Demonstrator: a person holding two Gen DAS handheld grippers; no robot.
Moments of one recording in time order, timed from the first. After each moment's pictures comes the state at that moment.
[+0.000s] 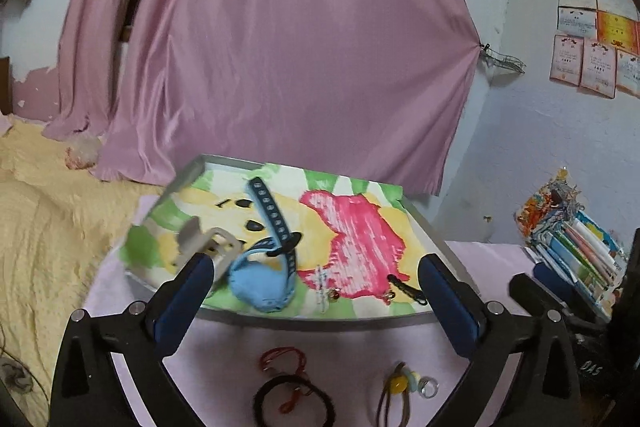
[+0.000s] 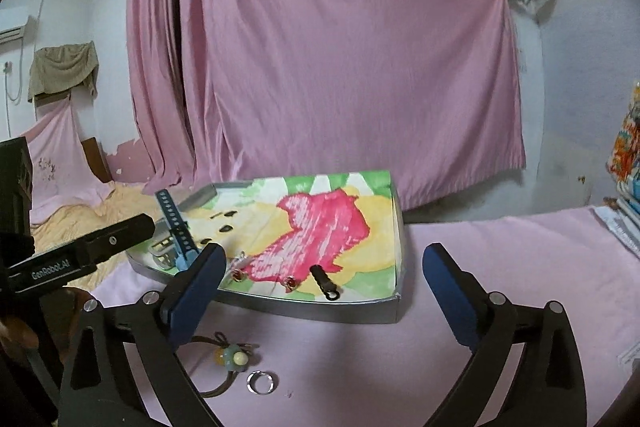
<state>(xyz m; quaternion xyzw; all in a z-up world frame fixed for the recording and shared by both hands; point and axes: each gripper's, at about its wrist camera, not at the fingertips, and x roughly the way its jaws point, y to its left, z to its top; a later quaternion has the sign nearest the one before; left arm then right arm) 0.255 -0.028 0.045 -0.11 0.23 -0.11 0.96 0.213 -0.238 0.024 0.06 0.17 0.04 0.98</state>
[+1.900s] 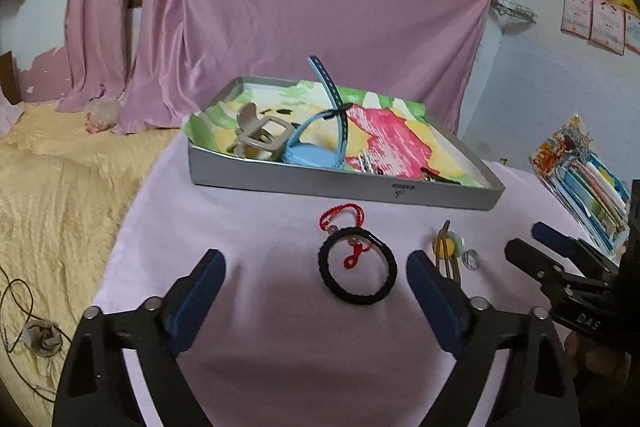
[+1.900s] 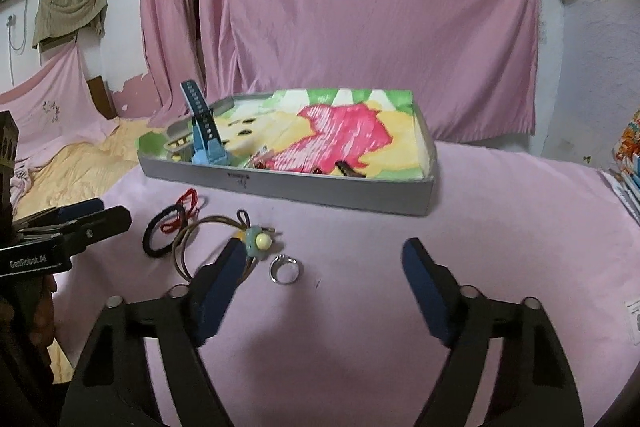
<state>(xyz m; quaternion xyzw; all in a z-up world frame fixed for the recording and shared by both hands) 0.201 -0.003 0.000 -0.08 0.33 -0.10 0.94 0.186 -0.215 -0.019 0.01 0.28 0.06 0.96</state>
